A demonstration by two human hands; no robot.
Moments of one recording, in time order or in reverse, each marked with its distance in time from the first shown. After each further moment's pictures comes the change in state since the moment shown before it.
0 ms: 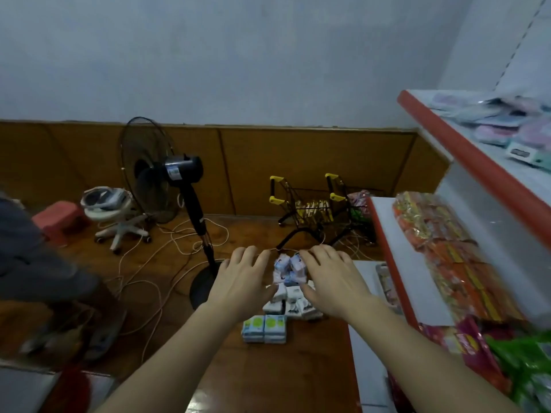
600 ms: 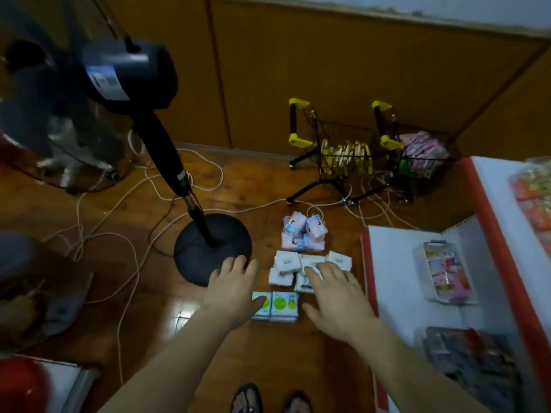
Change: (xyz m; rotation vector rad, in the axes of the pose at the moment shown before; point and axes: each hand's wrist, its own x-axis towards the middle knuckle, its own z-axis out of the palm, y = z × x) left_hand 0.215 -0.192 0.283 -0.106 -0.398 -0.121; right_hand 0.263 0.003 0.269 0.082 -0.399 0.049
